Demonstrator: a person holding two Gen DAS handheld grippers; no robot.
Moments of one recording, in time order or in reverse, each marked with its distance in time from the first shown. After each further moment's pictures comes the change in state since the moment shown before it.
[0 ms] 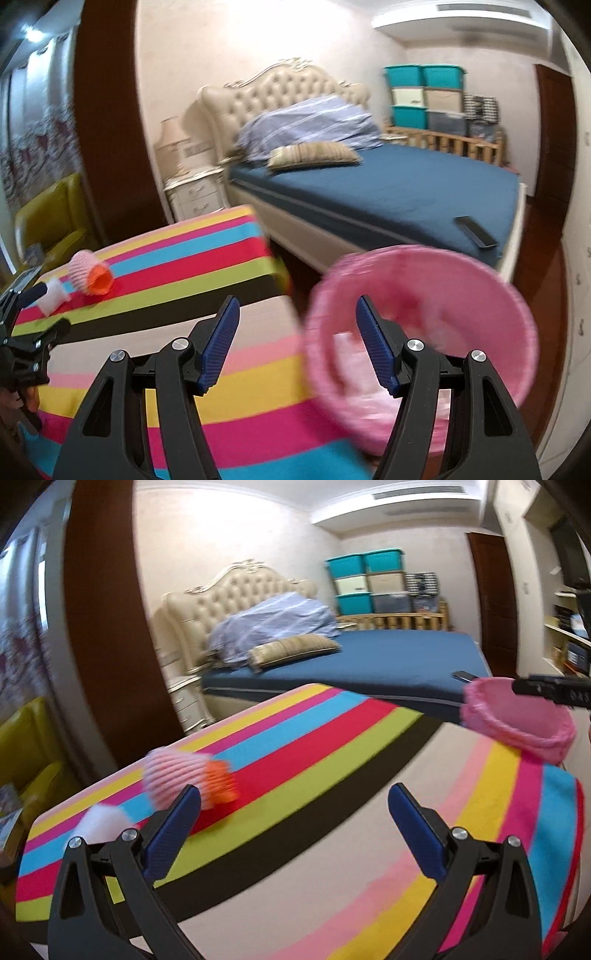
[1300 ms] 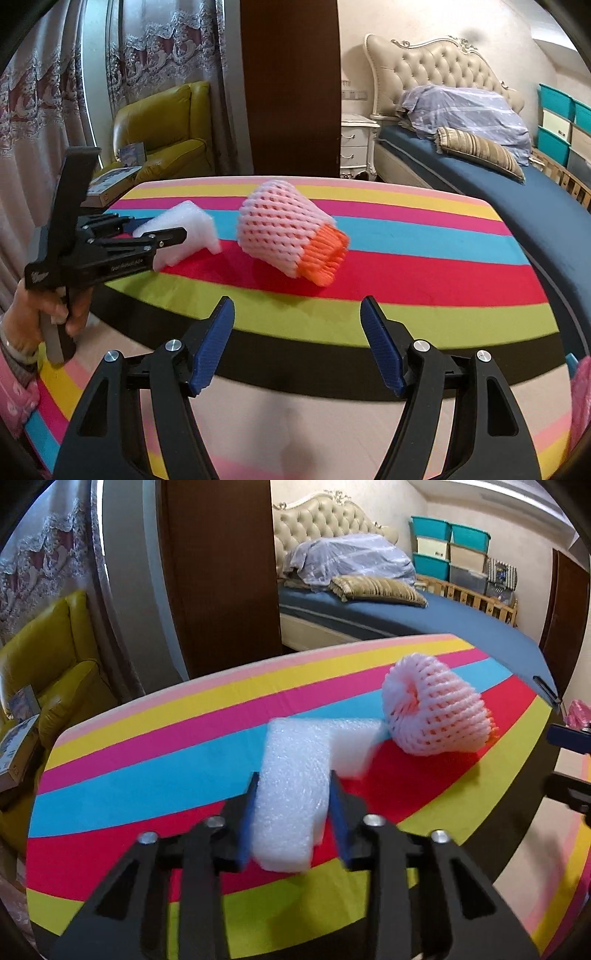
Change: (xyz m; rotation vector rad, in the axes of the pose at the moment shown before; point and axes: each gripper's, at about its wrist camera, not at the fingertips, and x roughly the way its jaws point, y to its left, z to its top) left arm 0.054 0.233 -0.041 -0.241 0.270 0.101; right arm 0.092 0.285 0.003 -0.346 0.173 0.354
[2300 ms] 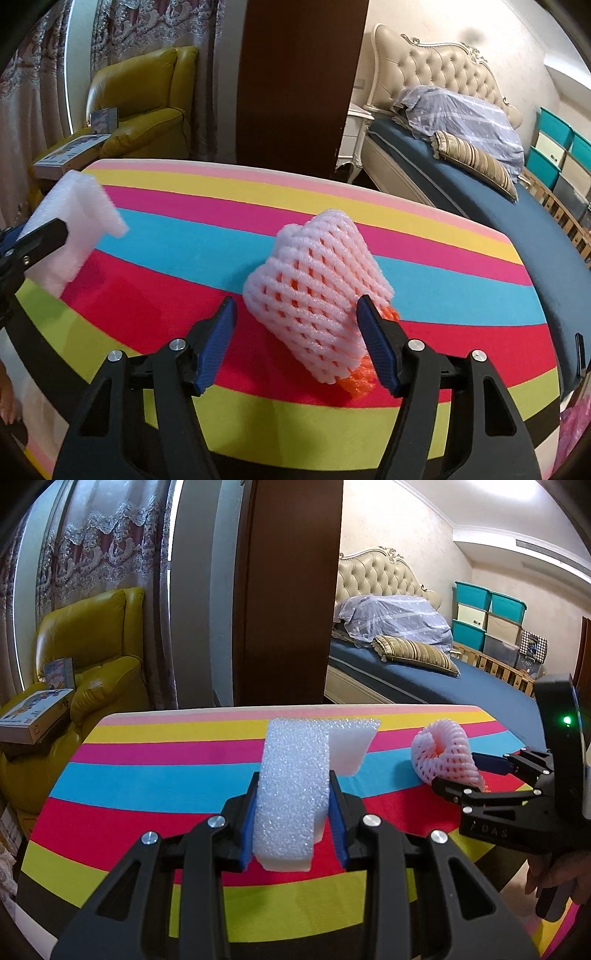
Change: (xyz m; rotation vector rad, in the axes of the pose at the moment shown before) left arm -0.046 0.028 -0.017 -0.204 -0.182 0.076; right arm 0.104 0.032 0.053 -0.088 0.087 -0.152
